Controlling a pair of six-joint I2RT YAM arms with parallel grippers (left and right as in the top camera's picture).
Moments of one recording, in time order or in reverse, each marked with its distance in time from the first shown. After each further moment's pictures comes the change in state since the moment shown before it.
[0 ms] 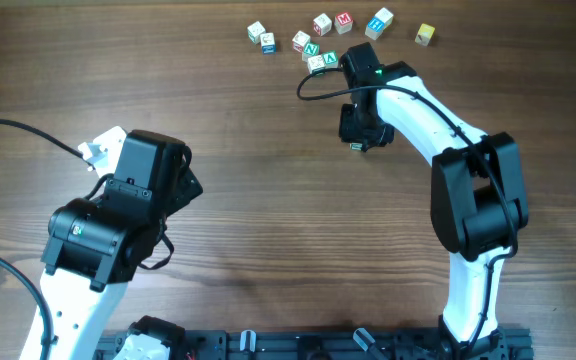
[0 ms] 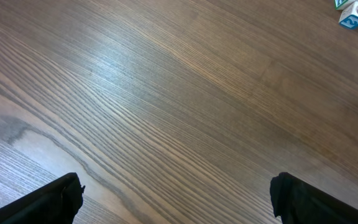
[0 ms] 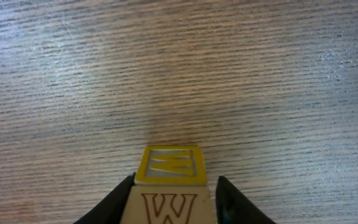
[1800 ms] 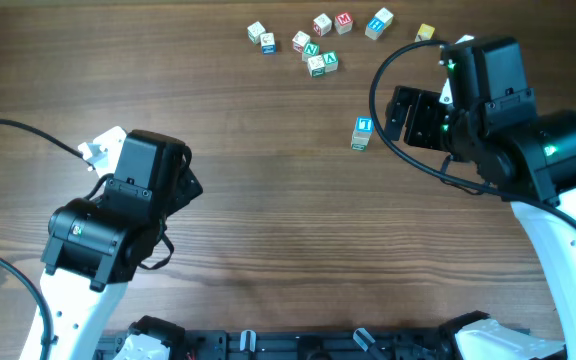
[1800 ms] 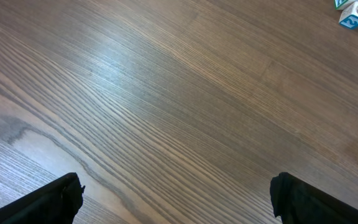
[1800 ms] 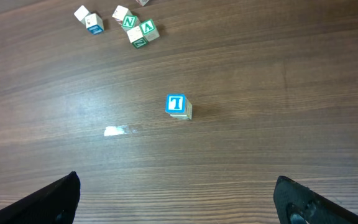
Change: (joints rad) left arm 0.000 0.000 0.000 0.000 0.000 0.000; right arm 0.000 -0.786 0.048 -0.321 0.044 0.004
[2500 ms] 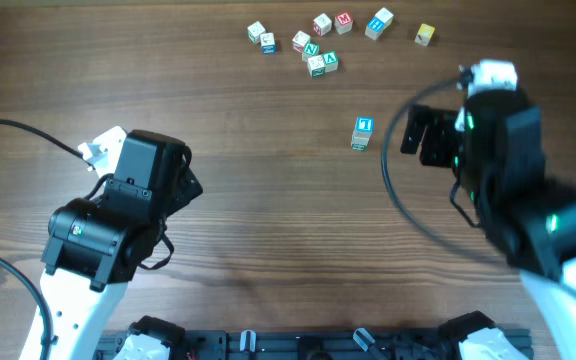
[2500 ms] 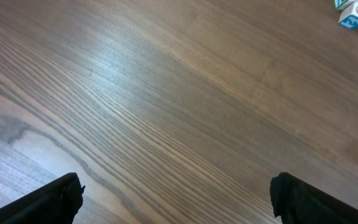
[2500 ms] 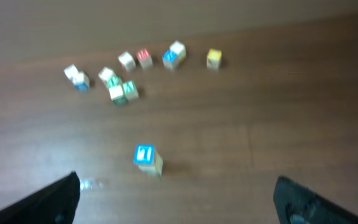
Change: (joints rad) left arm 0.000 0.000 -0.001 0.001 0.000 0.000; right arm 0.000 -0.340 -0.477 0.449 0.179 -0.145
